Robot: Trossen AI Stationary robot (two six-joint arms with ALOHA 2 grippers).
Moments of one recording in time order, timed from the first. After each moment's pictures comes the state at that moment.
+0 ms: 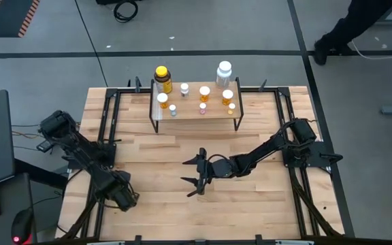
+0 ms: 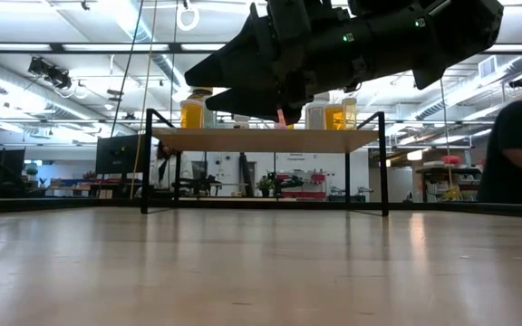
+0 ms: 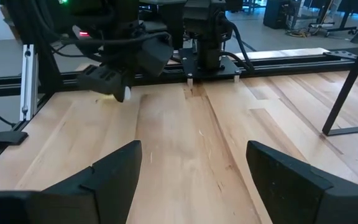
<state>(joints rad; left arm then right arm) -0.86 1.44 0.69 -0.73 0.21 -2.07 0.31 1.96 0.95 0.80 0.36 0.13</state>
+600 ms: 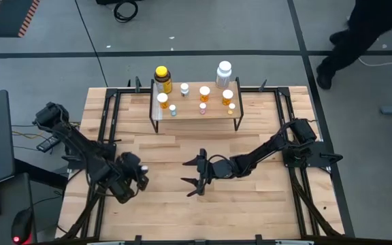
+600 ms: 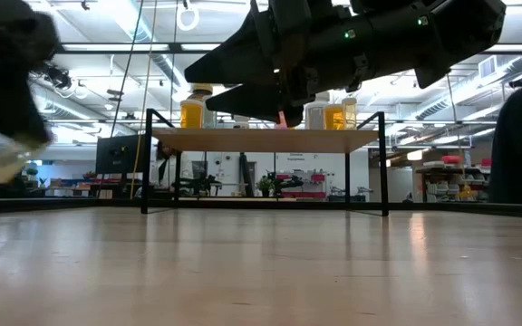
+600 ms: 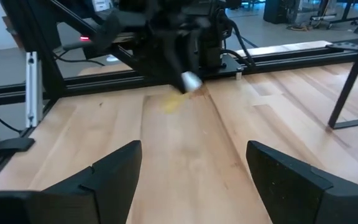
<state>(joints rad) -0.80 1.26 0.69 -0.79 -0.68 -1.68 0.31 1.96 0.95 0.80 0.37 0.19</state>
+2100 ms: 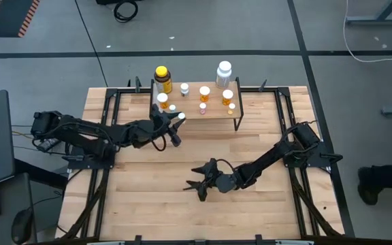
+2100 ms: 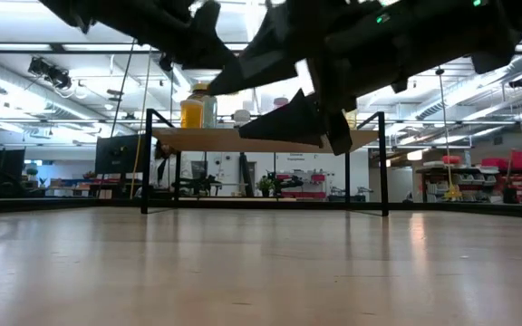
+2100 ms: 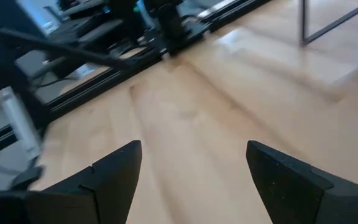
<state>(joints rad) -0.02 1.28 0.69 0.43 -0.66 0.01 0.43 1.96 0.95 0.65 0.63 0.64</state>
